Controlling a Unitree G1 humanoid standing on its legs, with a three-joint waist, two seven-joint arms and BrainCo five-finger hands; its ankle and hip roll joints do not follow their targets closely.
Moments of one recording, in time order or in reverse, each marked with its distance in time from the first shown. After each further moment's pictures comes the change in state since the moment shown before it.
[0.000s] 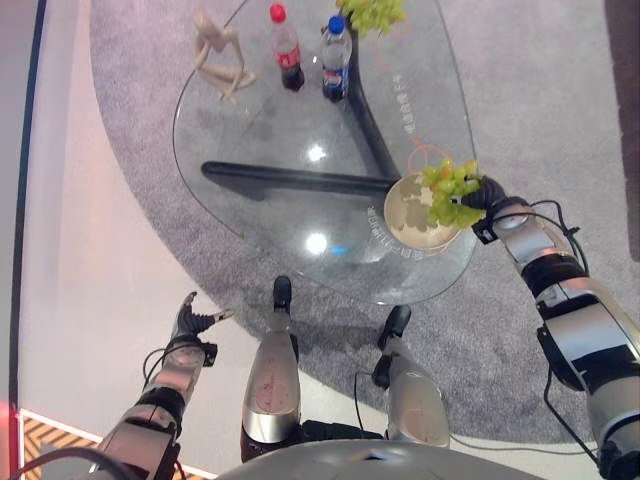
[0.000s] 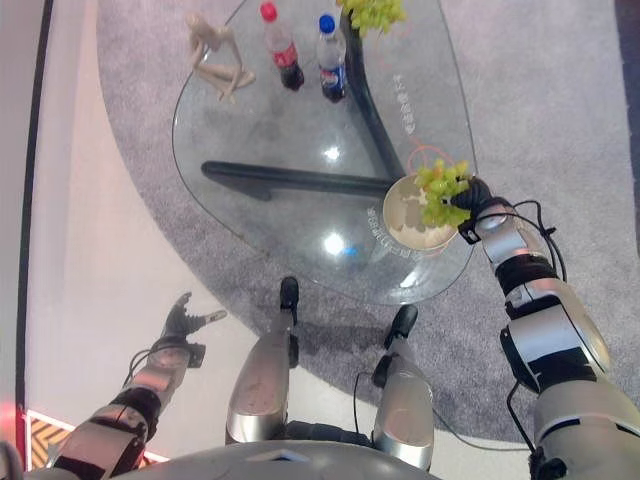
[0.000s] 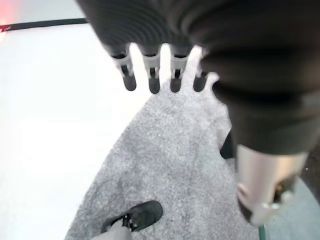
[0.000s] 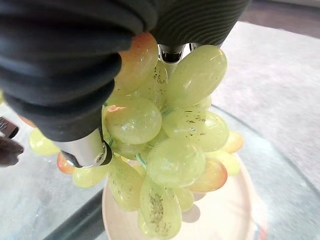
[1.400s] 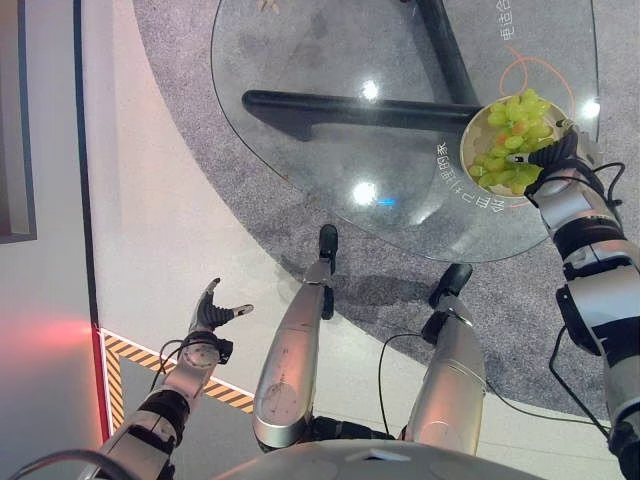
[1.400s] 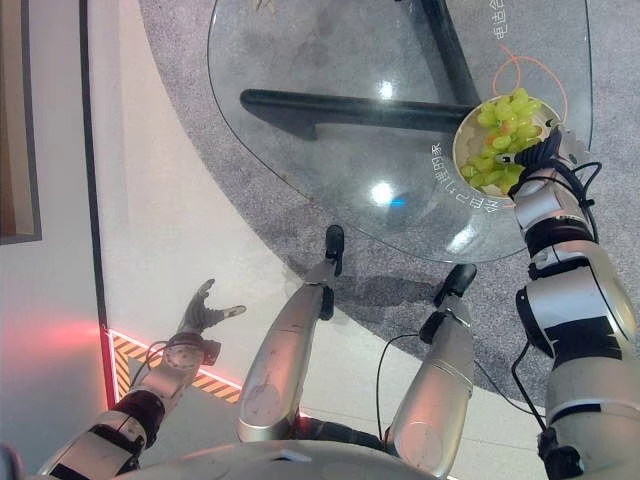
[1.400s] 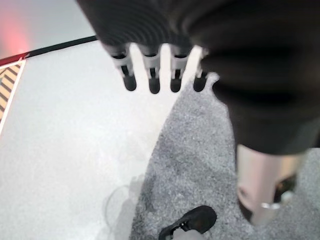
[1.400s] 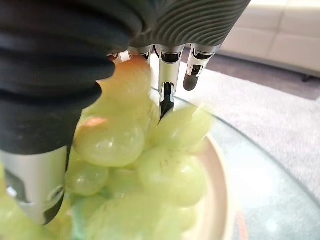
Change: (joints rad) left arm 0.073 0.031 -0.165 -0.168 -0.047 -0.021 0.019; right arm -0.130 -0.080 -0.007 0.201 -0.115 0.062 -0.333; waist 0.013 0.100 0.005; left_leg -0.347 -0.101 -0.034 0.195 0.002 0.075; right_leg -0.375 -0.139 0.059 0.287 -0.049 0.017
